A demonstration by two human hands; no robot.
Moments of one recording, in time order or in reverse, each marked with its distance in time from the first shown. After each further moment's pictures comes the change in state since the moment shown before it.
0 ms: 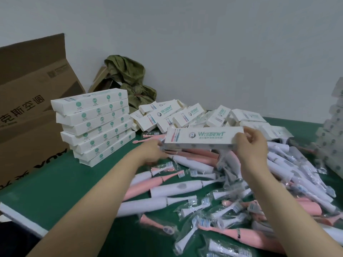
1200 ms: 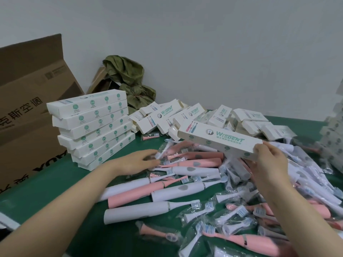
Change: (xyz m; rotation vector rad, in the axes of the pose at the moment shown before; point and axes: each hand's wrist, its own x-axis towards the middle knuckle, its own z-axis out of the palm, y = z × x) left_hand -0.016 -0.036 -0.018 0.037 -0.223 0.251; right_hand 0.009 0.011 -0.025 0.242 0.044 0.217
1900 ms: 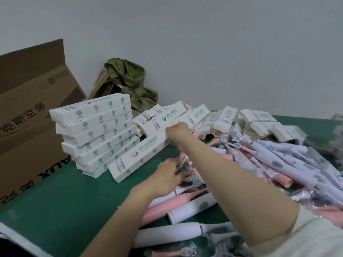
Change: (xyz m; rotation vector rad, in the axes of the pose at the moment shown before) left_hand 0.018 0.033 0.053 0.007 0.233 0.181; right_hand 0.004 0.031 0.205 -0.595 -0.521 0.015
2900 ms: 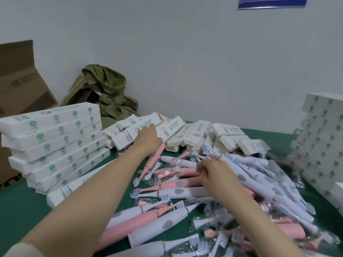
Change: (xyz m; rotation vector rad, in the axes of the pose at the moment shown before) left_hand 0.130 0.012 -0.039 0.337 0.294 -0.240; right_hand -0.087 0.079 -0.141 -0.872 0.199 -0.344
